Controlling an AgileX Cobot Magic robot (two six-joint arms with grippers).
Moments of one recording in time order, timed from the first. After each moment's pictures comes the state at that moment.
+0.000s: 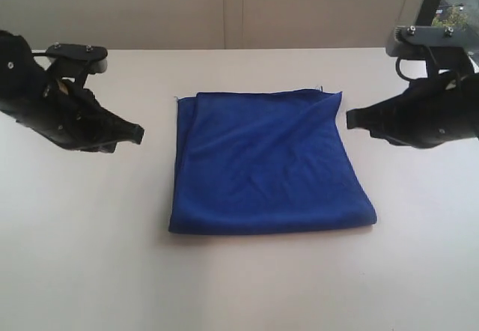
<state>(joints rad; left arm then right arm) -0.37 1.62 -0.97 -0.11 0.45 0.00 0.18 1.43 -0.79 0.47 0.32 -0.34</state>
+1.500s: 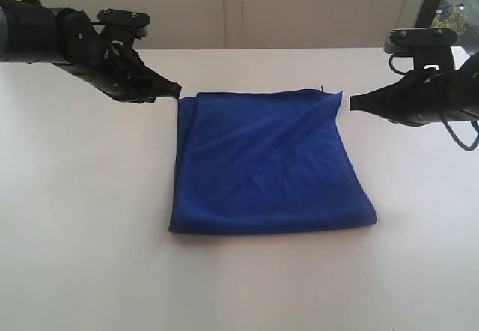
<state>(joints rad) -0.37 1.94 -1.37 -0.16 0.35 0.13 0.11 1.76 -0.93 0.46 -0.02 -0.40</state>
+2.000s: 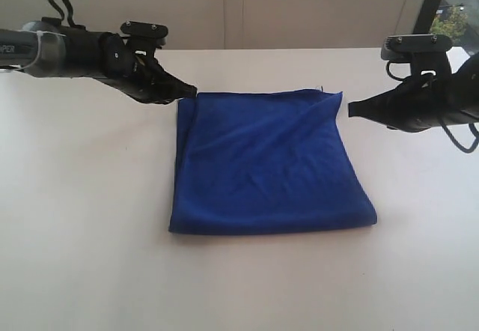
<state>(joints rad) -0.37 2.19 -1.58 -0.16 0.26 0.11 0.11 1.77 -0.93 0.46 0.03 -0.40</state>
